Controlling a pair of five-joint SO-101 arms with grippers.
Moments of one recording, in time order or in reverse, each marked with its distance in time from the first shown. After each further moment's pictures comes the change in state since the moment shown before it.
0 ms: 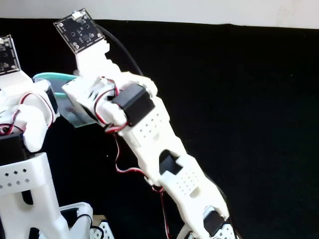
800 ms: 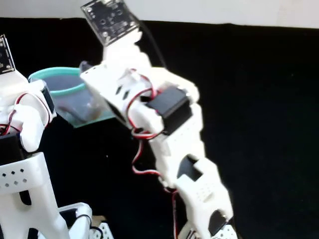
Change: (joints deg) left arm -0.7 0.2 0.0 0.0 0.0; right arm 6.3 -12.2 0.1 1.0 7.6
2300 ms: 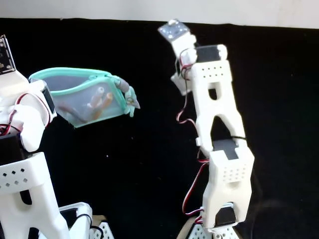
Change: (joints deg) left arm 0.0 0.0 0.0 0.0 0.0; right arm 30.3 -0.3 60.5 -15.9 25.8
